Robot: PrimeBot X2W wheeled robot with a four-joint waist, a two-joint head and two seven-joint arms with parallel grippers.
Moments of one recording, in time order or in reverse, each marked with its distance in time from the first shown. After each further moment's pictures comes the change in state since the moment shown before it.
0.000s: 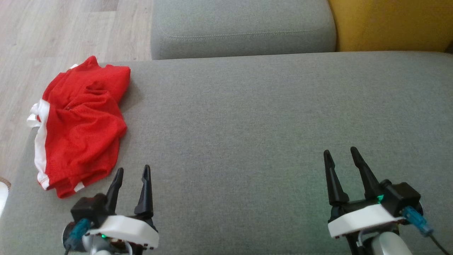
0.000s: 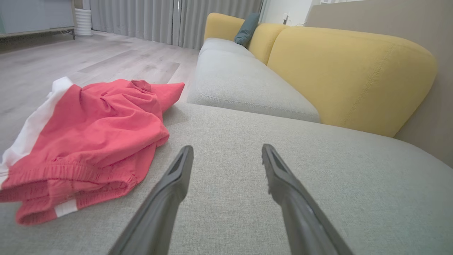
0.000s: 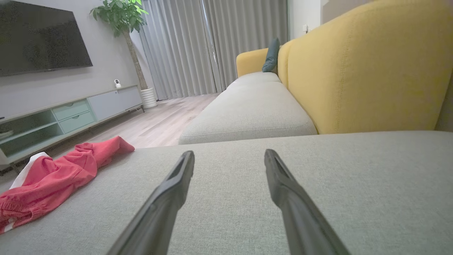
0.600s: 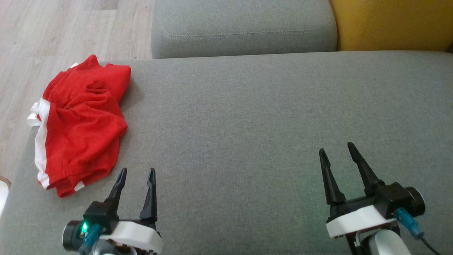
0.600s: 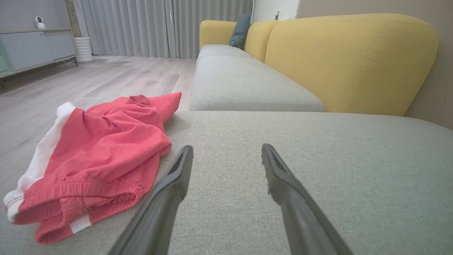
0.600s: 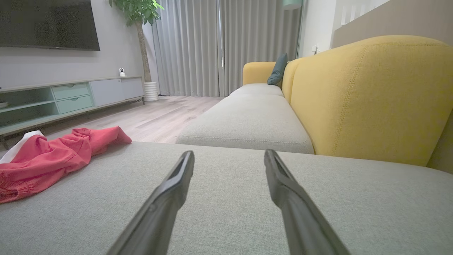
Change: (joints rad) left arm 0.017 0.000 -0.014 -0.008 0.150 0.016 -0.041; right arm -0.008 0.000 -0.002 -0.009 -0.155 0.000 -0.042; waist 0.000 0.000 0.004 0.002
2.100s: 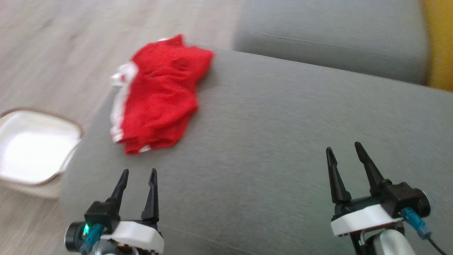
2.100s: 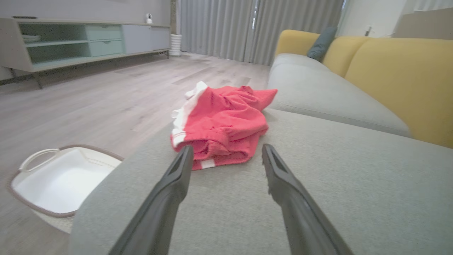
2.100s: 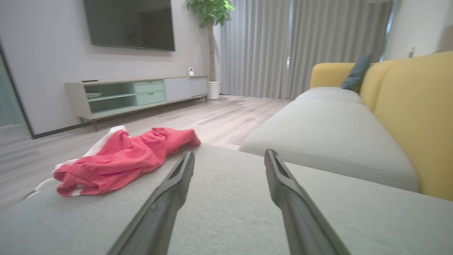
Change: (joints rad) left arm -0.004 0.001 -0.014 0.011 -0.026 0.007 0.000; right arm 0.002 -0.001 -0.024 0.001 0.026 0.000 0.000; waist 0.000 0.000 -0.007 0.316
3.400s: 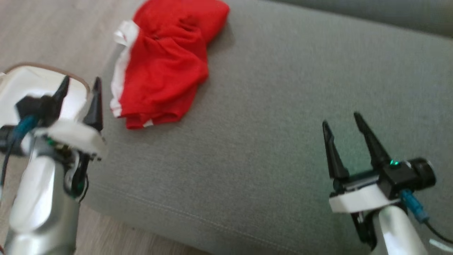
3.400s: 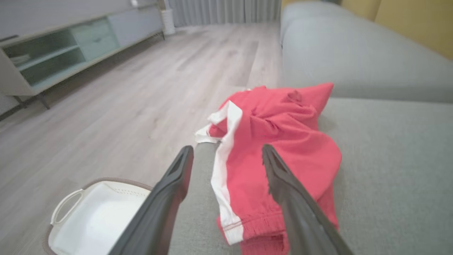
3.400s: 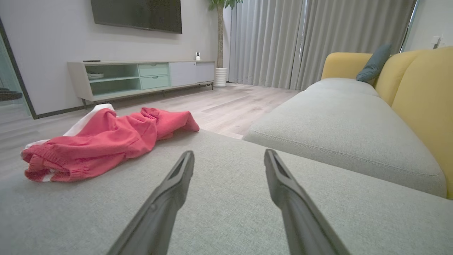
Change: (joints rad) left arm -0.518 0.191 0.078 0.247 -0.055 -0.128 0.214; right arm -0.100 -0.002 0.006 -0.086 -0.129 0.000 0.000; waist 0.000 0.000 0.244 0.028
